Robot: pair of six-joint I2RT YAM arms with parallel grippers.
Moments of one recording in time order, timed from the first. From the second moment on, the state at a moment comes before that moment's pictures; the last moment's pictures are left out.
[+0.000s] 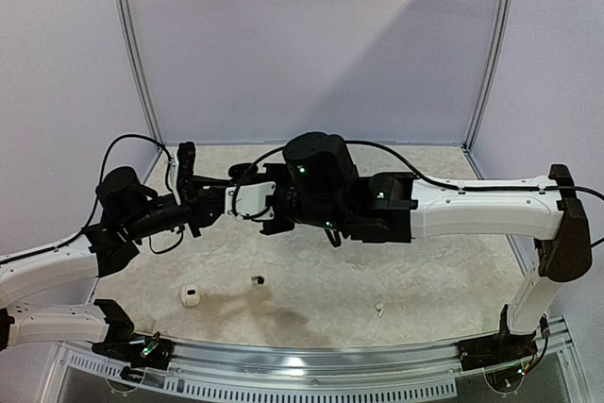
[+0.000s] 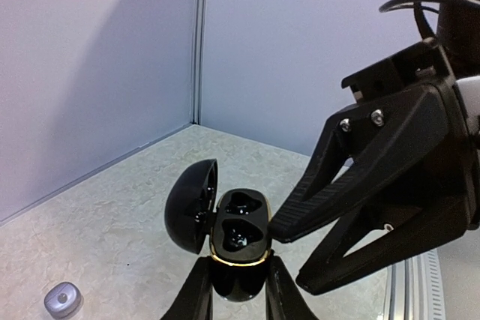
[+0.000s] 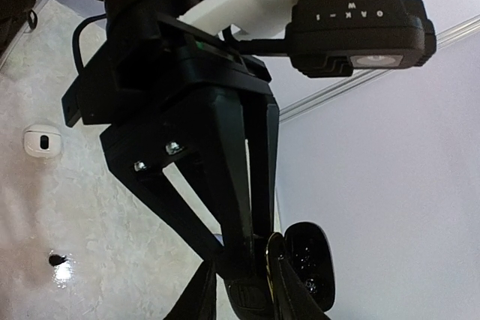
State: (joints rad) left arm -0.63 0.93 0.47 0.49 0.46 -0.11; right arm 1.27 1.79 1.55 -0.06 0.25 -0.87
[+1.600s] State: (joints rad) left arm -0.62 1.07 0.54 0.84 0.70 -0.40; right arm 1.01 1.58 1.28 0.16 -0.38 0.22
